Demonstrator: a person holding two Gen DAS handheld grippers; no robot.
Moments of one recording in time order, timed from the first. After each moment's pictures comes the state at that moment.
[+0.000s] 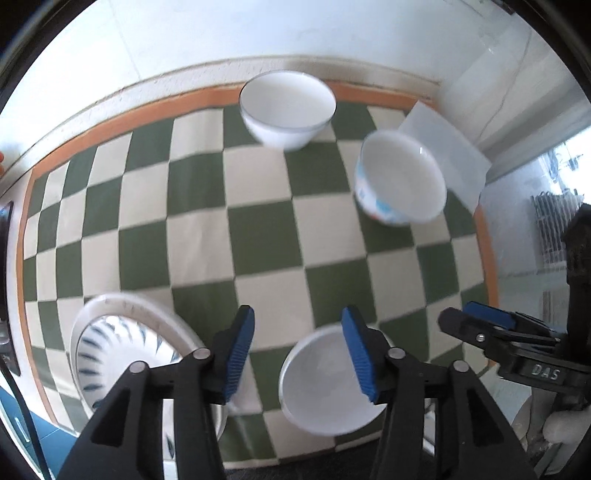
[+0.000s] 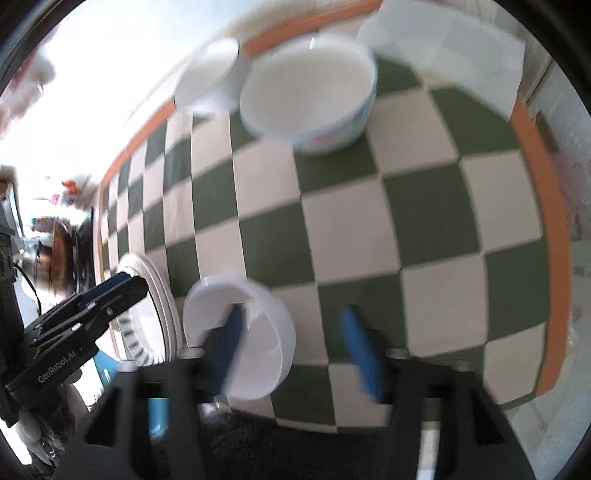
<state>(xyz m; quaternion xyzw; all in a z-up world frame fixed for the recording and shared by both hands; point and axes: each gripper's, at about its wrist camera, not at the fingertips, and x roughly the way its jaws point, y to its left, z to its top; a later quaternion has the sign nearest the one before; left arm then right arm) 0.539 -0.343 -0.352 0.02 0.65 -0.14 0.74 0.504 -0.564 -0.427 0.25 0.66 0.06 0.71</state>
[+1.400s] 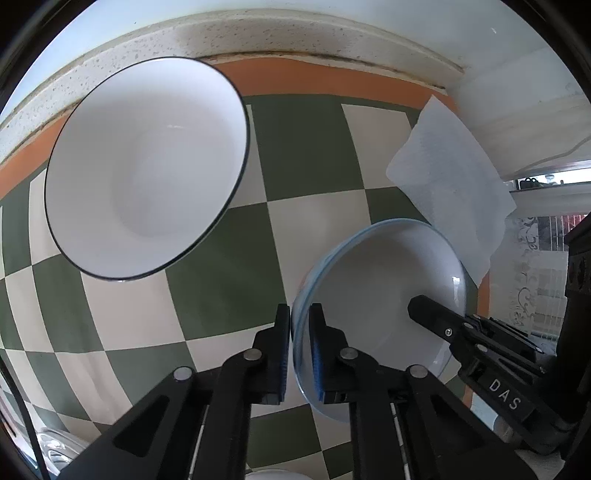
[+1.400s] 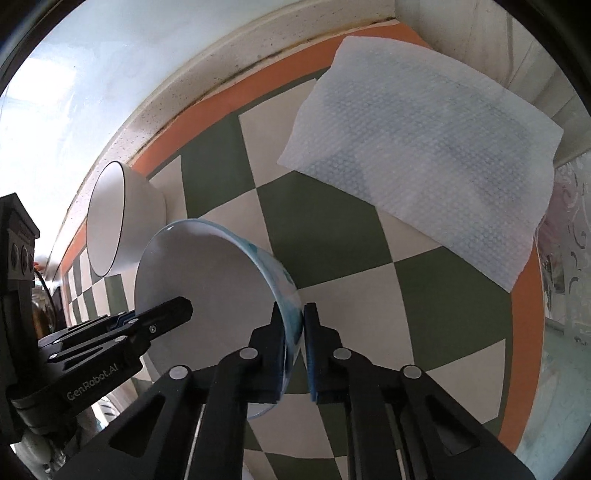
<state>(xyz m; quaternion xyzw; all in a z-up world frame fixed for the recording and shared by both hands) 0.672 -0.445 -0.451 0.00 0.72 -0.19 0.67 0.649 -0.628 -0.497 0.24 0.67 -0.01 0.71</state>
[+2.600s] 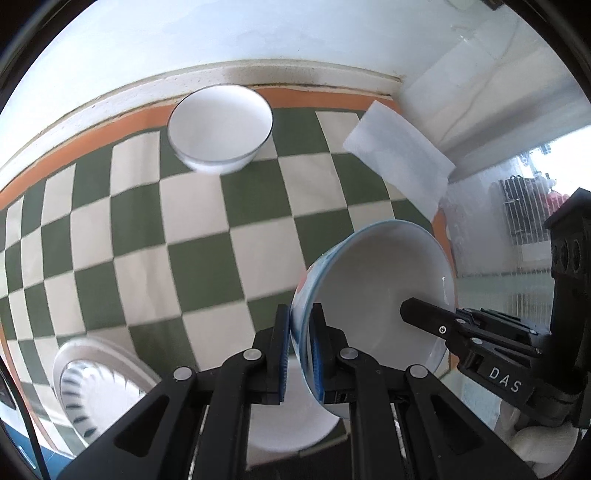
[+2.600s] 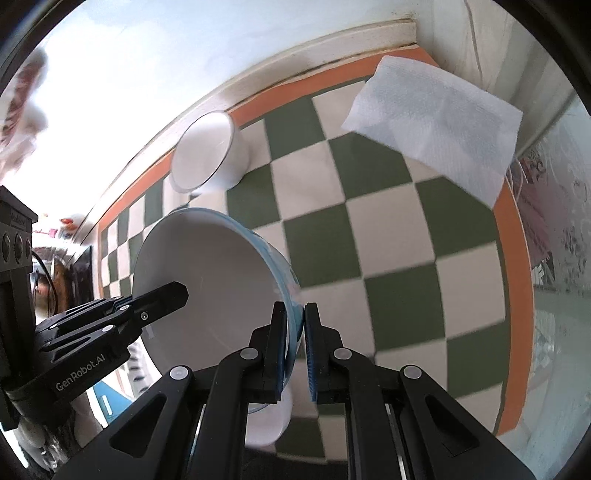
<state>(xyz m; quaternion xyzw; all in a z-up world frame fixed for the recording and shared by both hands) 0.557 -0.384 -0.342 0.00 0.67 -0.21 0.71 0.548 -0.578 -0.396 0.24 0.65 0.04 0.72</state>
